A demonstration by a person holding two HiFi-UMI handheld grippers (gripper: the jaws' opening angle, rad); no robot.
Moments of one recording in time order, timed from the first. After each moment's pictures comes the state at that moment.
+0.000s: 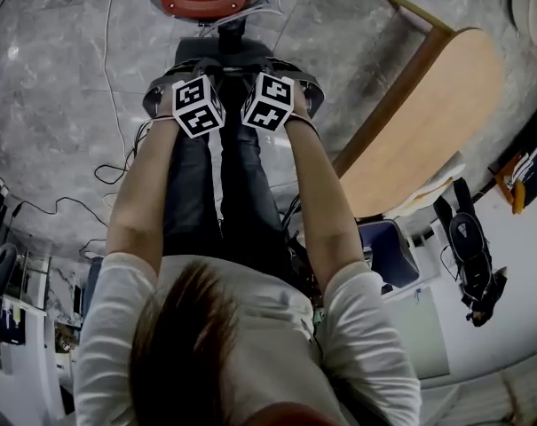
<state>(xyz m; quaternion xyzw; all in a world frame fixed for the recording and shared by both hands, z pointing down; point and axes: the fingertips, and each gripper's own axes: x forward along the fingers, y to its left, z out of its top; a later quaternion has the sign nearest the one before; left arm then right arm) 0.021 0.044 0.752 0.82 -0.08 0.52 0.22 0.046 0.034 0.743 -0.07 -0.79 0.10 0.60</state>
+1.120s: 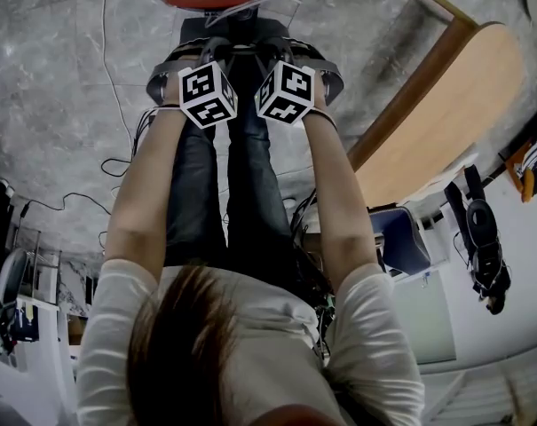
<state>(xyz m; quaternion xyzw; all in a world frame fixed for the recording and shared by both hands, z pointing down) 0.016 0.016 0.772 0.83 -0.10 0.51 0.17 0.043 0.007 0.765 -0.02 -0.80 0.07 0.60</state>
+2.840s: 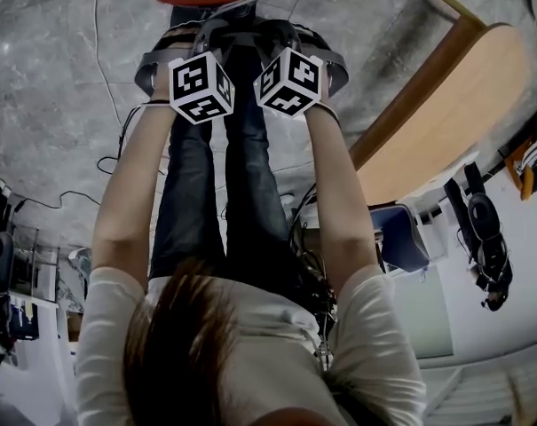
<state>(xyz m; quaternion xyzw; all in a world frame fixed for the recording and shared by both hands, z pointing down) 0.015 -0.017 0.766 0.84 -0.13 0.51 0.13 0.042 -0.022 0.769 0.03 -0.81 0.08 0.58</state>
